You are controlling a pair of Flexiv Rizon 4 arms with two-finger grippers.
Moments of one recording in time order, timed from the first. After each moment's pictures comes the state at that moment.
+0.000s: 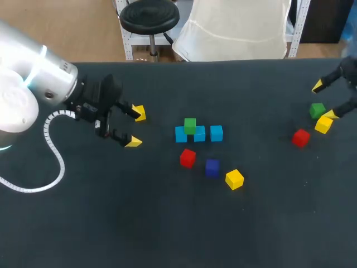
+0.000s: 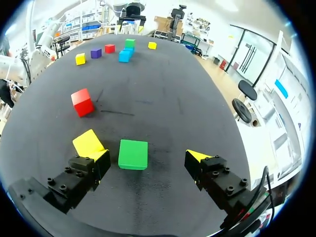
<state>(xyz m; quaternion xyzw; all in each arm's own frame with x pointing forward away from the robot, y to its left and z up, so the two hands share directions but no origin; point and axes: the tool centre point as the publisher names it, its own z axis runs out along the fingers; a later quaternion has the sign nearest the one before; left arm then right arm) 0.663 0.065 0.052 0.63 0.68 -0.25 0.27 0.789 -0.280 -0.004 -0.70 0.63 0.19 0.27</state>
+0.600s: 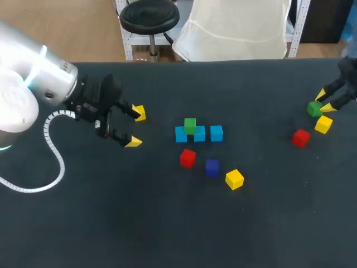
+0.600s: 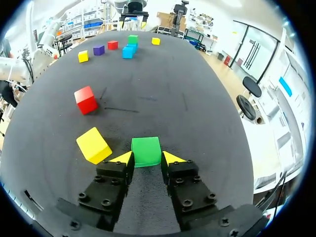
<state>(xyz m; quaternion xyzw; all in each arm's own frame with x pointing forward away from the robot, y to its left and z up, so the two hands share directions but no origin) 0.663 0.065 0.052 0.63 0.68 -0.25 0.27 0.785 -0.282 -0.005 -0.71 0.63 0.19 0.25</state>
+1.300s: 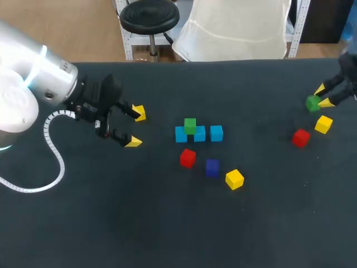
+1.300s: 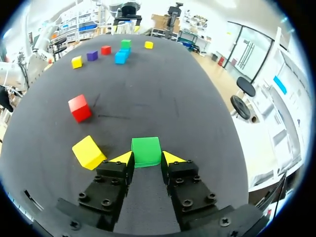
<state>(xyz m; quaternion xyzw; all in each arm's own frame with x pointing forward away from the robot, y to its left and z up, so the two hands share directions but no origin) 0.663 0.065 0.052 0.63 0.68 -0.25 0.27 0.796 -0.276 0.007 -0.69 0.65 0.18 0.28</state>
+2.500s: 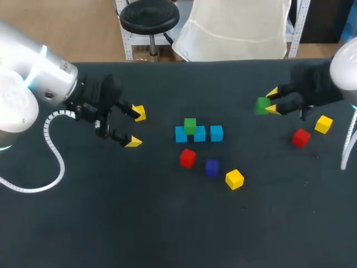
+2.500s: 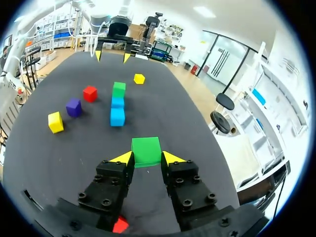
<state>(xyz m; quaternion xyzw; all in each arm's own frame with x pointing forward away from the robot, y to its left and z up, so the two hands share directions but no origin) 0.663 0.065 0.052 0.63 0.68 -0.25 0.27 0.723 -0.109 0.066 -0.62 0.67 0.13 0.38</state>
